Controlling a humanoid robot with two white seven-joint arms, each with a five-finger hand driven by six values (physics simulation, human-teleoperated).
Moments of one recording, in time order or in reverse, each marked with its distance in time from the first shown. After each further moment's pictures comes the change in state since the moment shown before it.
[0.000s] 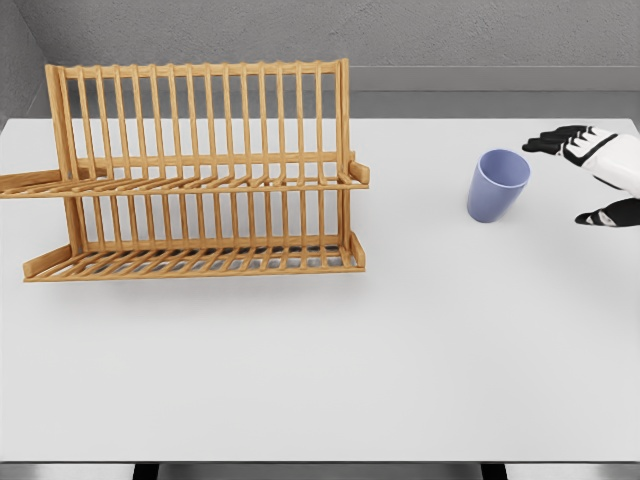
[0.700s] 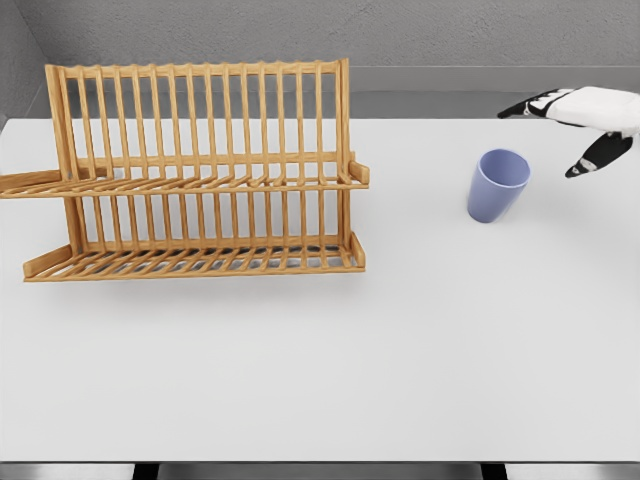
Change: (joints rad) left arm 0.000 0.000 0.000 0.000 0.000 0.000 0.000; right arm -0.591 0.220 0.362 0.425 -0.002 0.014 0.409
